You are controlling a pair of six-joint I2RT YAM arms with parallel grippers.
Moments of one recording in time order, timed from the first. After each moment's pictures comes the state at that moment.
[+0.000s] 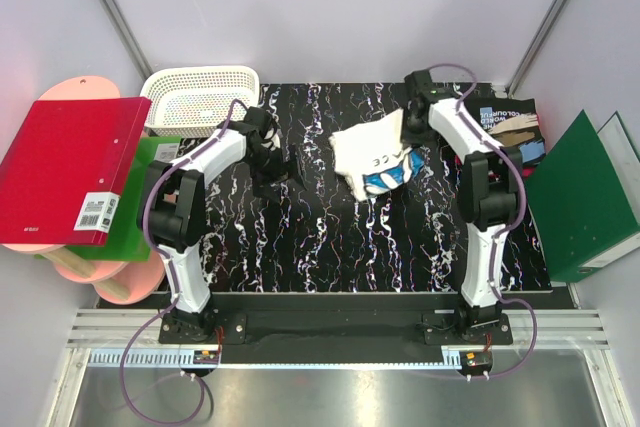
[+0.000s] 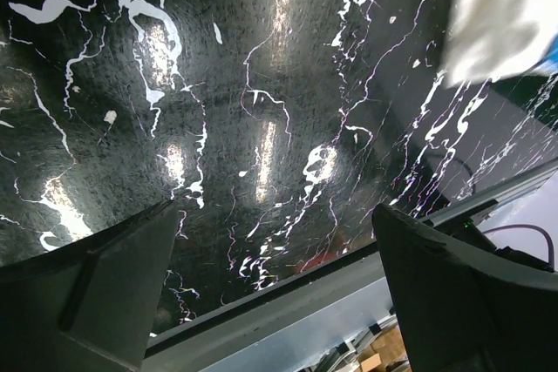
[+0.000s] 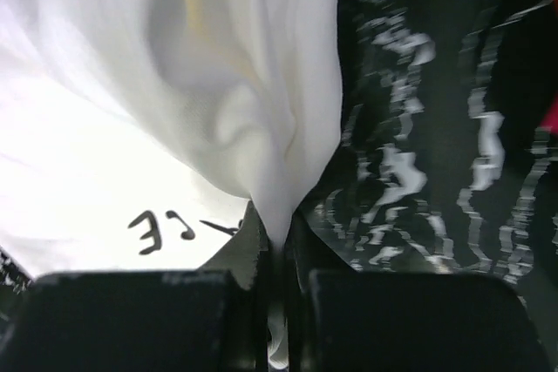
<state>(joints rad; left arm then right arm) -0.30 1.90 1.42 -0.83 0.44 -0.51 0.23 2.13 1.83 -0.83 0.07 0.34</state>
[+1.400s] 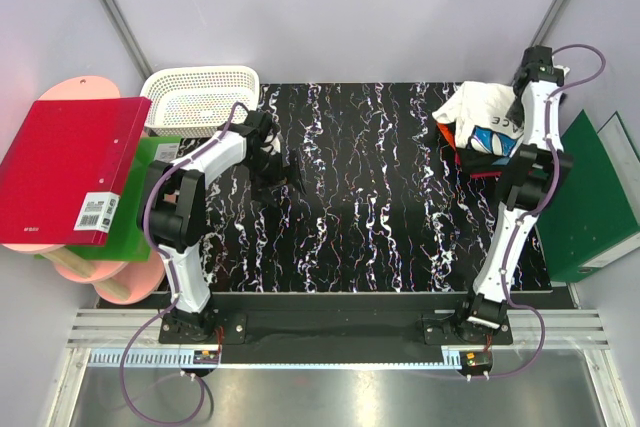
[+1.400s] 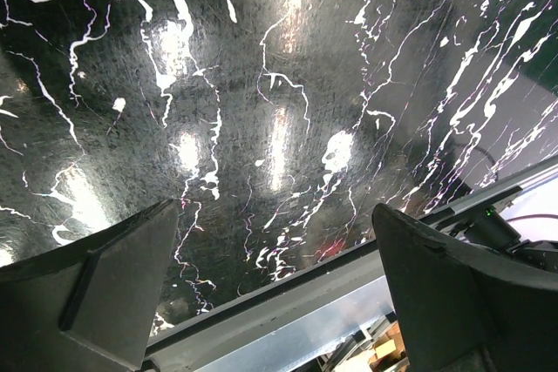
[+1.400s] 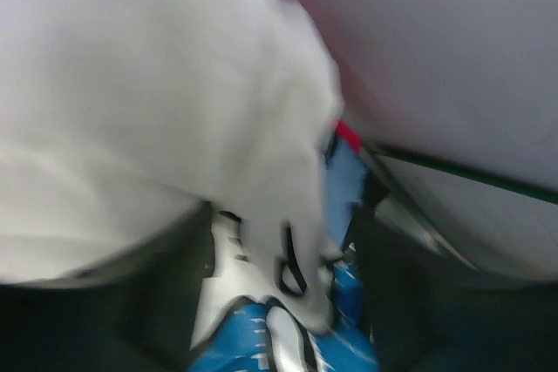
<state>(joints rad) -0.30 1.90 1.40 -0.85 0.44 -0.46 -0.29 2.40 2.41 -1.05 0.50 0.28</state>
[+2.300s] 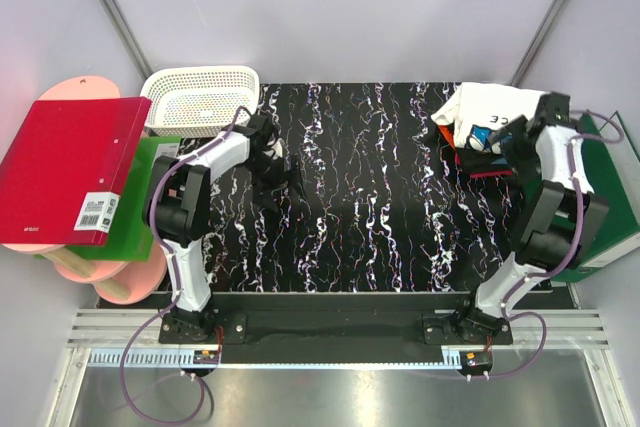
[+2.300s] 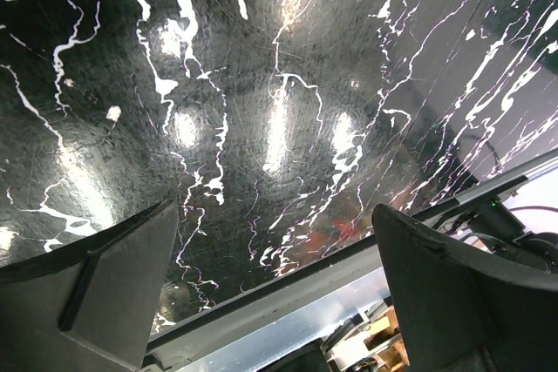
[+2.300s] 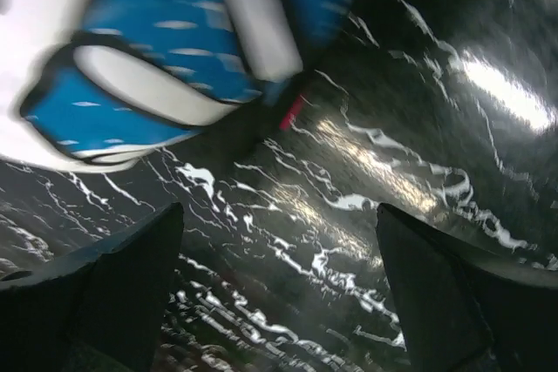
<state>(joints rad) -0.30 1.95 1.40 -0.87 0.47 -0.44 -0.35 1.77 1.55 -0.86 -0.04 0.63</state>
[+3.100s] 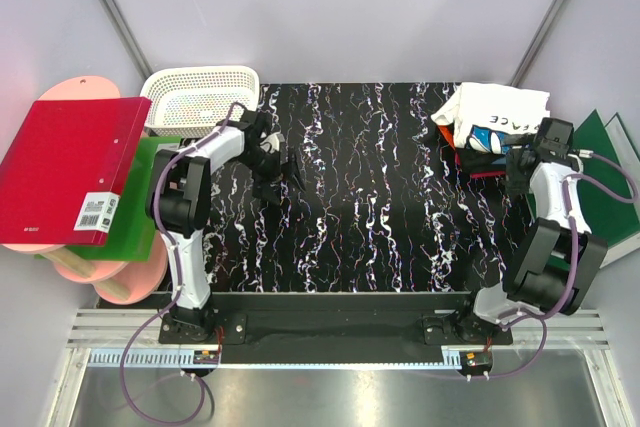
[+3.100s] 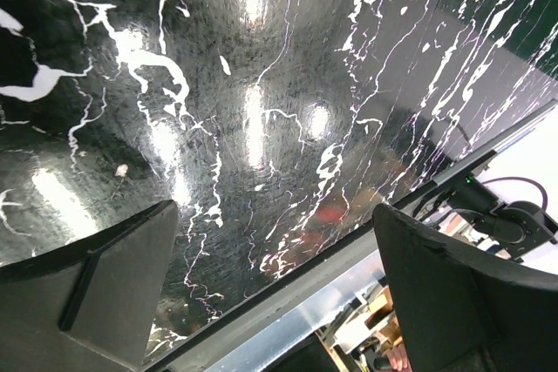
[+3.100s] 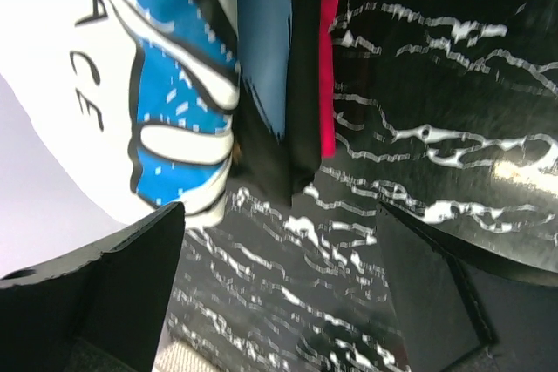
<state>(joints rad) -0.24 2.03 1.47 -0.86 0.61 -0.34 -0.40 1.46 1.10 -0.51 0.01 1.22</state>
